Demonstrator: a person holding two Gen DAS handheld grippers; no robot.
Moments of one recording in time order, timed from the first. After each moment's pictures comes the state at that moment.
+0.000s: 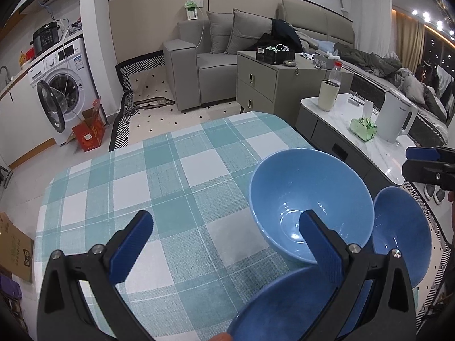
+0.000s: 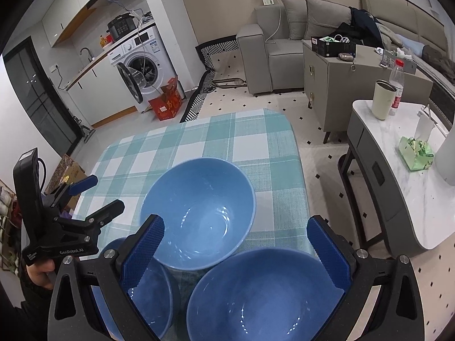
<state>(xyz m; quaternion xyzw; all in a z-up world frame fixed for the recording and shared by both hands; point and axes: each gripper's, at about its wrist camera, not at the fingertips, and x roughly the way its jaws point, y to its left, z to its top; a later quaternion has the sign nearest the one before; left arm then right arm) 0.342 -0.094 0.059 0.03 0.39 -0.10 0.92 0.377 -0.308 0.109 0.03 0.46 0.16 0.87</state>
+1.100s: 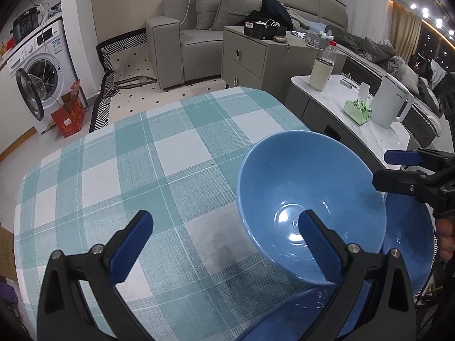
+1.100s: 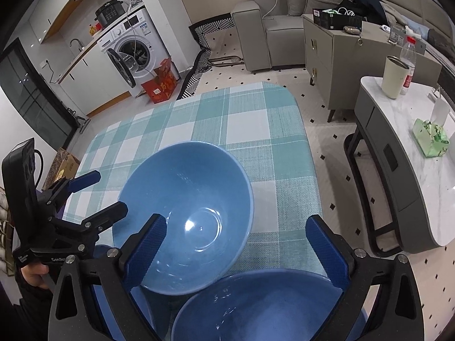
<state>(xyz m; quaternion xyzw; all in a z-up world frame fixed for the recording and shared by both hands) 0.380 -0.106 0.027 0.03 0.45 -0.14 0.88 0.420 -0.297 0.057 0.03 0.51 0.15 0.84</state>
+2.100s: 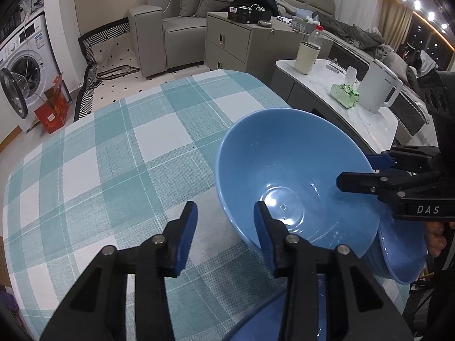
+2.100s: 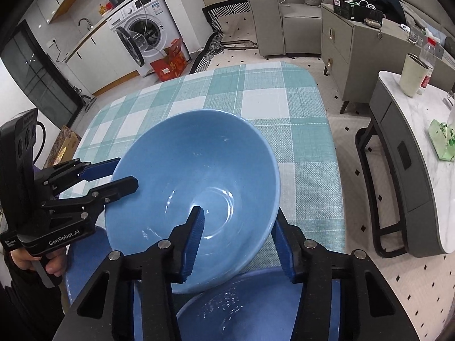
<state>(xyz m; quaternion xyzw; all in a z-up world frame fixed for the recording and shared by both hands) 0.377 -0.114 0.017 0.03 0.47 -0.18 0.86 0.418 -0.277 0.029 0.00 0.54 0.18 0.82</state>
